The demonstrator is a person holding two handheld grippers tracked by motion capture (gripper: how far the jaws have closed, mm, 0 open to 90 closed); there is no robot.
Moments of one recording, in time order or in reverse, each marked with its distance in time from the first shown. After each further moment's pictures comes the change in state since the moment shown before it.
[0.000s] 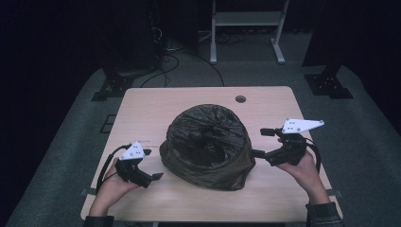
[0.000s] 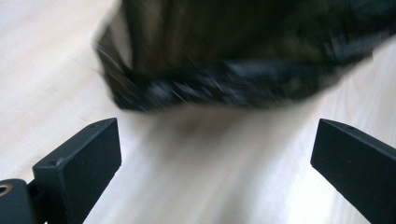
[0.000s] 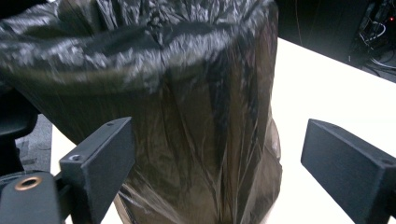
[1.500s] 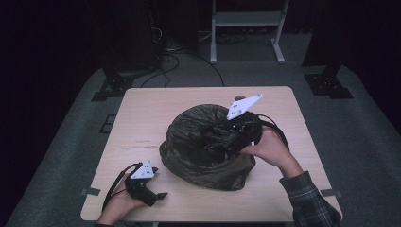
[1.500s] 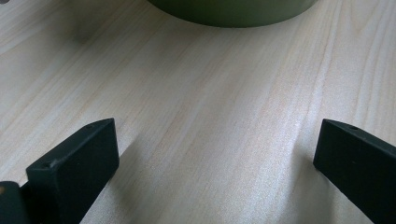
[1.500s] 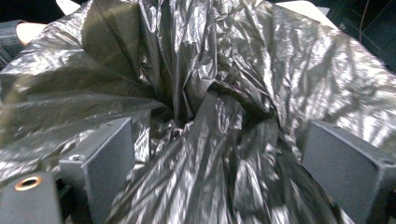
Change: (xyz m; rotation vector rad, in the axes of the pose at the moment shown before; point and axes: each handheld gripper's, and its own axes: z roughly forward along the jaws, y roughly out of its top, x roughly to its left) left arm -0.018 -0.044 0.036 0.070 -0.064 0.038; right arm 0.042 0.098 0.088 0.277 0.118 -0.234
